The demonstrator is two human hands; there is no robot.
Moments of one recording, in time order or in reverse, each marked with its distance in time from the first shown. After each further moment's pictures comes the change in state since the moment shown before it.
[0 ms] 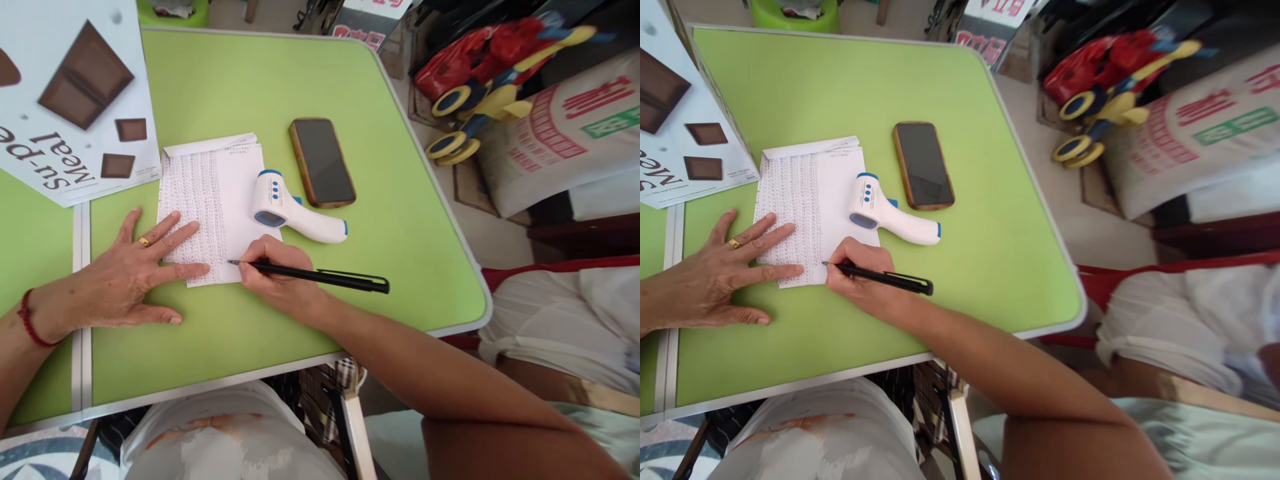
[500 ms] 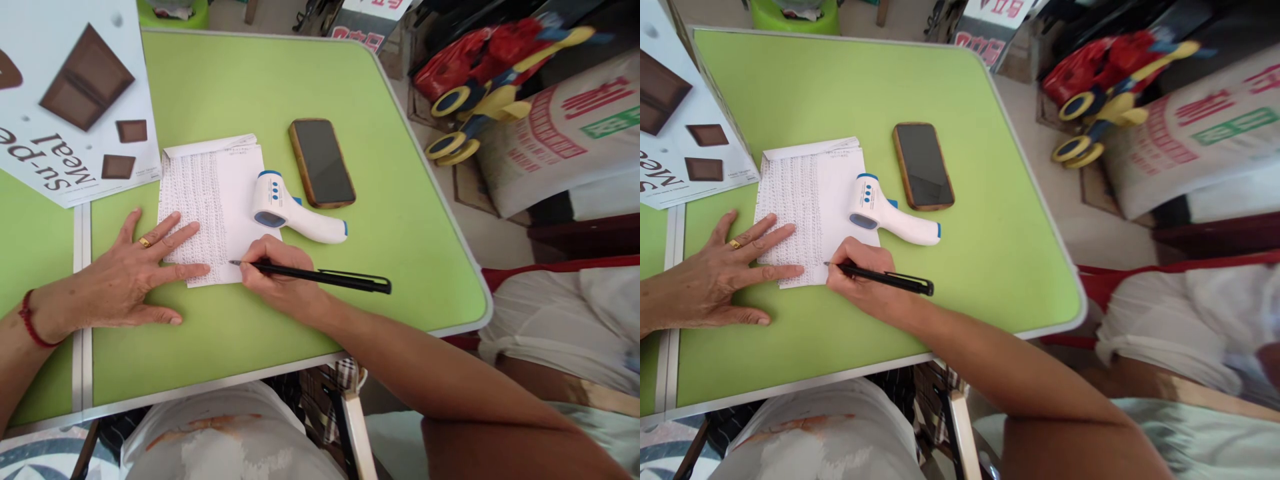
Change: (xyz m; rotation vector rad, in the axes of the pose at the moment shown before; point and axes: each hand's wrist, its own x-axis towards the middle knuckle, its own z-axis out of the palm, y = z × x) left_hand 0.000 0.002 -0.003 -0.021 -0.004 -0.022; right_hand 0.000 0.001 0.000 -0.028 0.004 -0.010
